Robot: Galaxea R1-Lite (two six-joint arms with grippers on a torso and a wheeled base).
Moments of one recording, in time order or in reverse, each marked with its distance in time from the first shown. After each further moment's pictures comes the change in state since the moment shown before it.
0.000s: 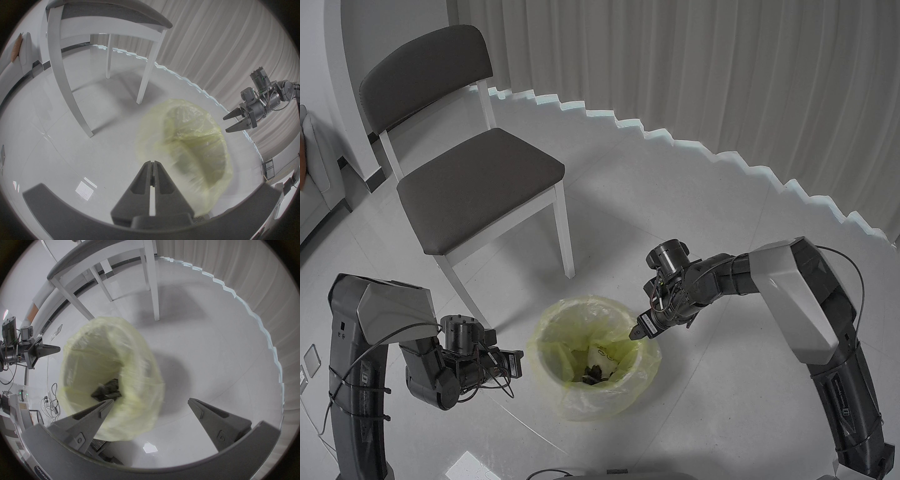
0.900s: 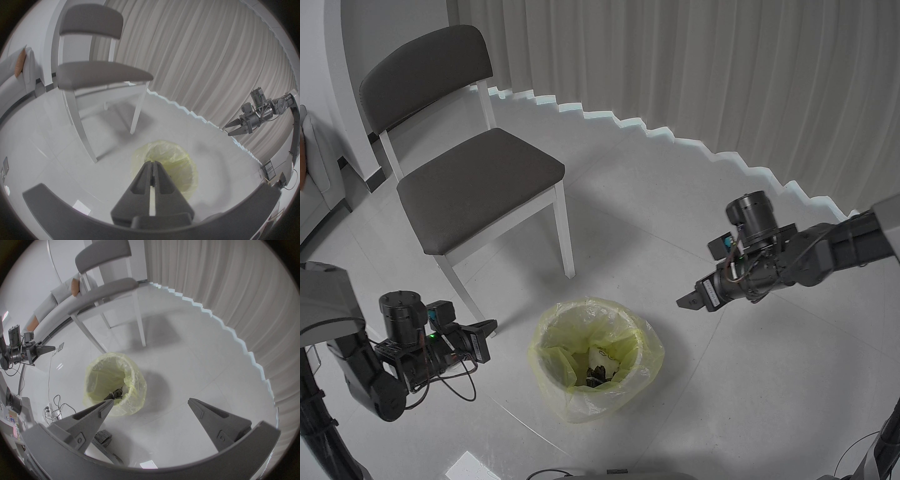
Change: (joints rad) left arm 0.009 -0.456 0.328 -0.111 -0.023 -0.001; right arm -0.056 -0.598 0.666 -0.298 -0.024 -0.001
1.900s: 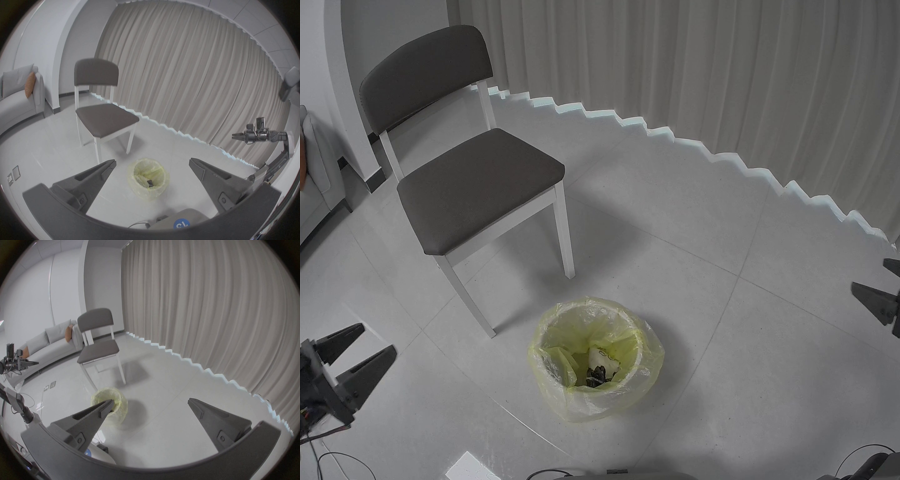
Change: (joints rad) left arm 0.046 -1.299 -0.017 1.093 -0.048 -0.010; right arm -0.215 -1.122 0.623 -0.014 0.003 0.038
